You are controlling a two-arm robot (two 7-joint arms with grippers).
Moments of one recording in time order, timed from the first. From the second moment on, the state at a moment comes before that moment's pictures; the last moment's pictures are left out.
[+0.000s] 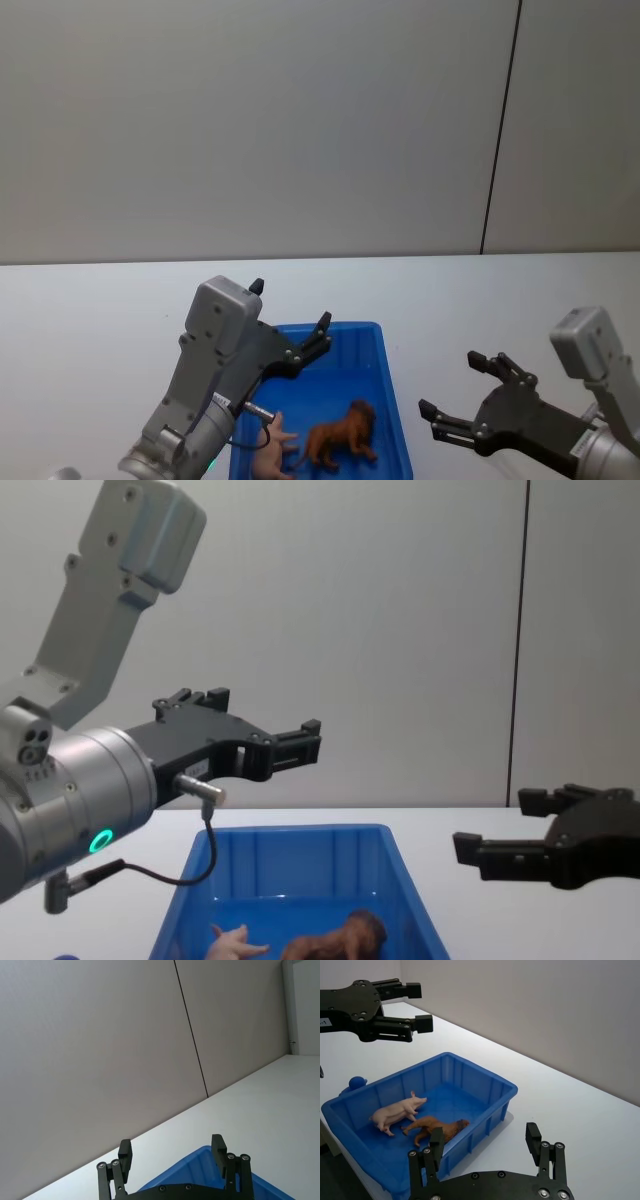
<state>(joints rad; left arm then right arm) -0.23 0.39 0.45 -1.63 -0.20 0.01 -0.01 0.12 0.39 -0.28 -1.65 0.22 0.16 0.49</state>
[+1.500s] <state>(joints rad) 0.10 0.65 0.38 -1.79 -0.39 0.09 0.18 0.09 0.42 -0.26 -1.67 0.24 0.14 0.48</state>
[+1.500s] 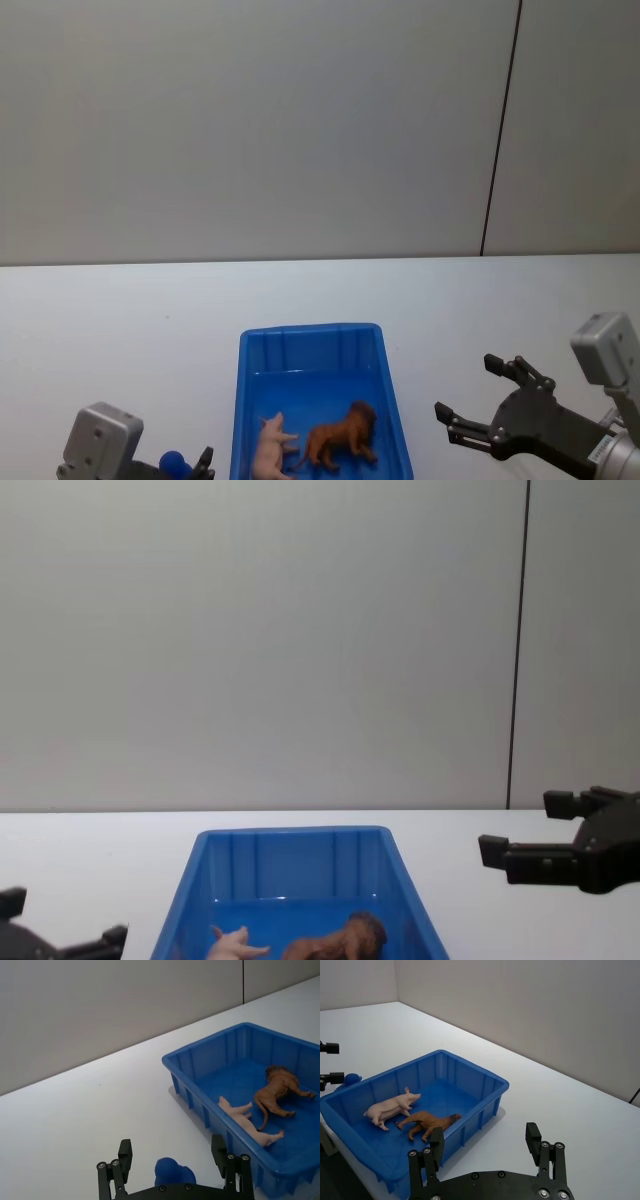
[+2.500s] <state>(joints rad) 0.05 0.58 0.38 -1.63 -0.37 0.14 0.04 0.09 0.42 -0.26 -1.67 0.24 0.14 0.48</state>
